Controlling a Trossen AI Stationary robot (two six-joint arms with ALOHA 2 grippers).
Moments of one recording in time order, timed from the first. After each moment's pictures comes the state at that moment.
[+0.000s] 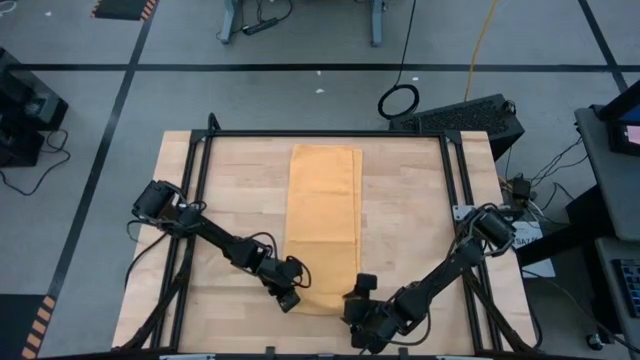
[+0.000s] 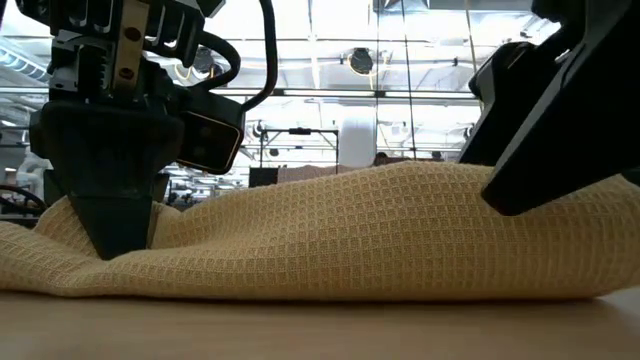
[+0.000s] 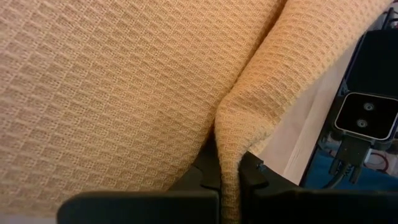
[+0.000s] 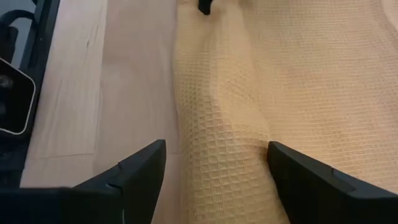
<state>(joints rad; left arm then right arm) -0.43 1.84 0.84 0.11 0.26 -1.17 0.73 2.01 1.27 -0.29 0.55 0.69</state>
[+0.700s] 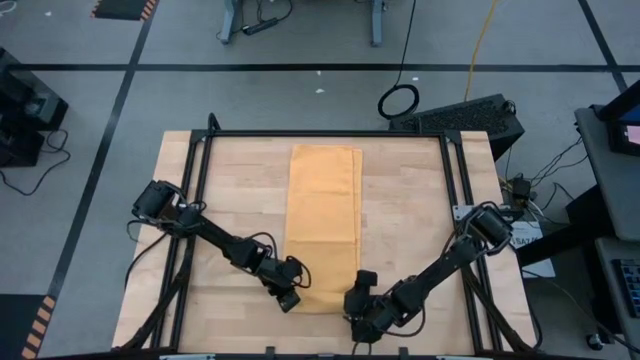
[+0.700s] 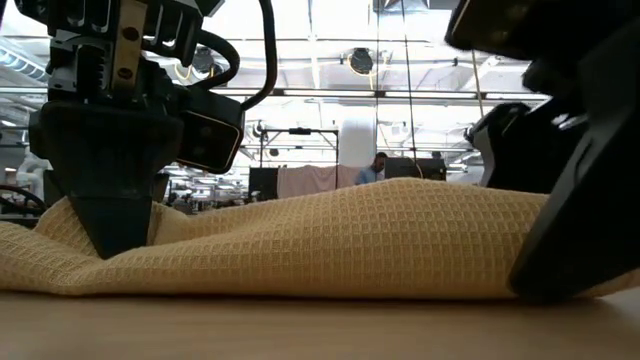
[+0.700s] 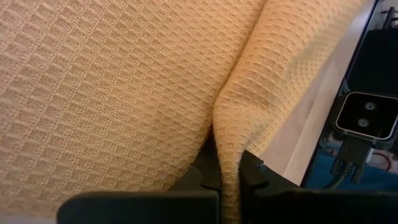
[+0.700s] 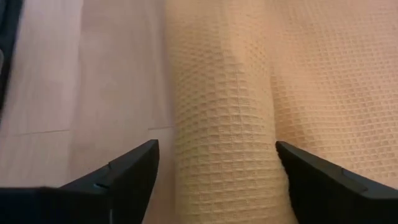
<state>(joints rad) -0.43 1.84 0.84 0.11 0.26 -1.16 0.68 2.01 1.19 -0.22 0.43 0.72</state>
